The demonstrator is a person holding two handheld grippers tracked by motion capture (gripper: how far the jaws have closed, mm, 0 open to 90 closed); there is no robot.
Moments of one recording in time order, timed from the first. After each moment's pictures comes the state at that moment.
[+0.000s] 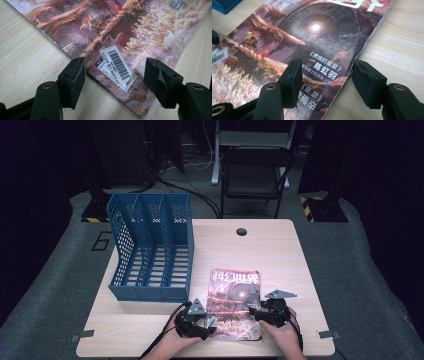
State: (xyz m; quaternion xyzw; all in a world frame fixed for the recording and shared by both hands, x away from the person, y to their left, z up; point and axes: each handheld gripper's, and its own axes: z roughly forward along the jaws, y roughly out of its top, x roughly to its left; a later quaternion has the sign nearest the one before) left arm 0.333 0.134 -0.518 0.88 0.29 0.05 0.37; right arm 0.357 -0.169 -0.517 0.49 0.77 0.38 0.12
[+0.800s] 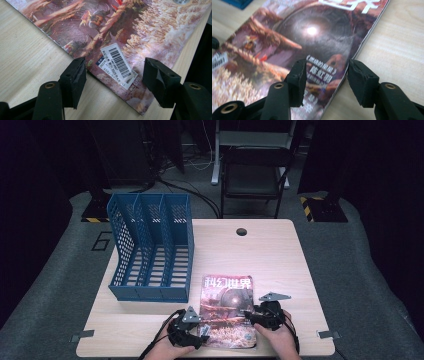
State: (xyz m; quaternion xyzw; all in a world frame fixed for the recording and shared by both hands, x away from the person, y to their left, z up) left arm 0.310 0.151 -0.511 0.89 0.30 0.04 0.34; right arm 0.346 -0.151 -0.511 0.49 0.79 0.37 0.10
